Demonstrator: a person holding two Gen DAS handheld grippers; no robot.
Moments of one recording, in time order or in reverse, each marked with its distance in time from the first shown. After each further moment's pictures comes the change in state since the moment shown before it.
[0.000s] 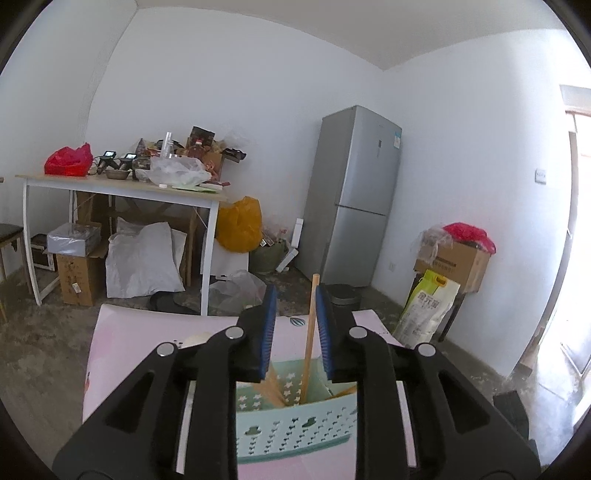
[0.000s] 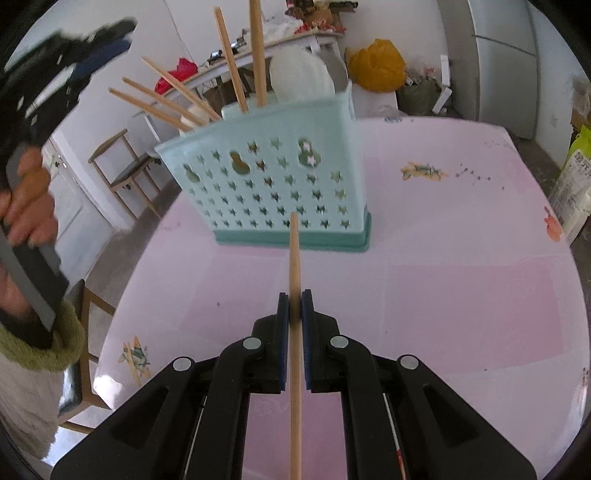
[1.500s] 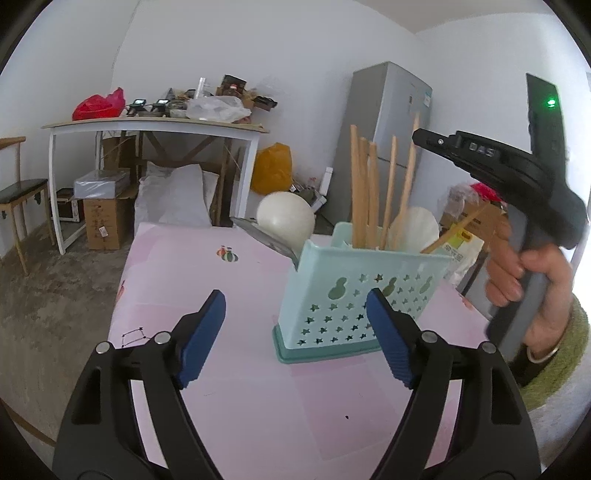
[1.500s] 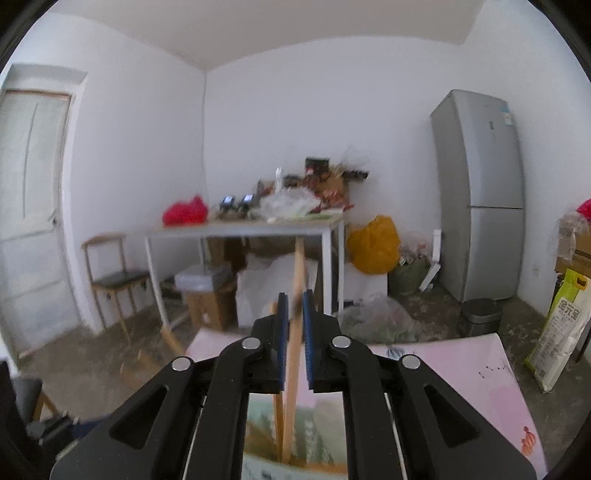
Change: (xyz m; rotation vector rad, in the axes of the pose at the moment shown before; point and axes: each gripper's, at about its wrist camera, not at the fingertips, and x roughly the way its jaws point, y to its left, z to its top) left arm -0.023 0.065 -0.101 -0.029 0.198 0.090; right arm -0.024 0.077 0.134 -0.206 -0.639 -0.100
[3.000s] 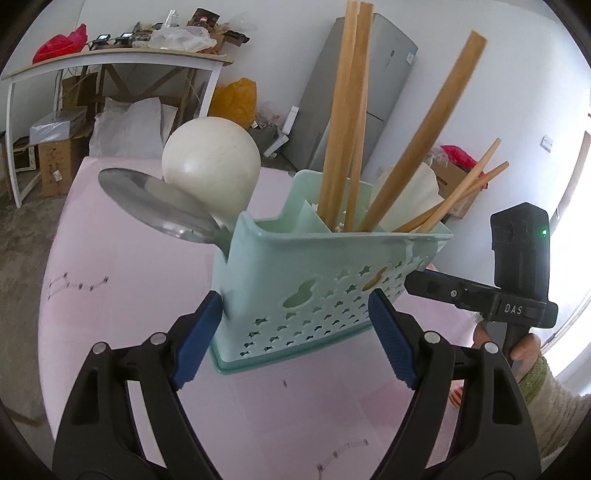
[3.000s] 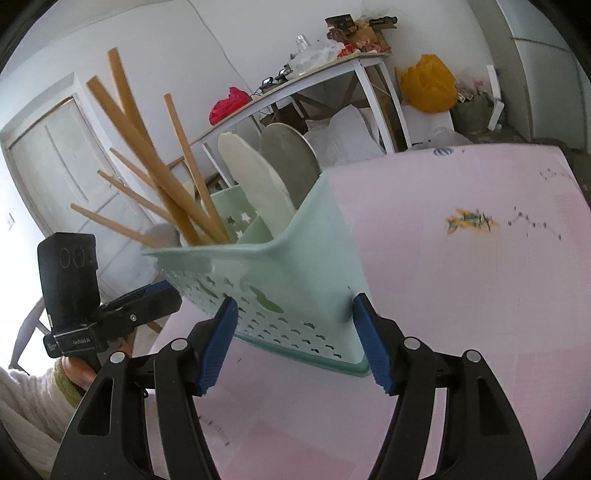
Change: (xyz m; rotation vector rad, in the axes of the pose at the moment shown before) left arm 0.038 -0.018 -0.012 -0.071 0.255 -0.179; right arm -0.016 -0.089 -0.129 0.282 0.520 0.376
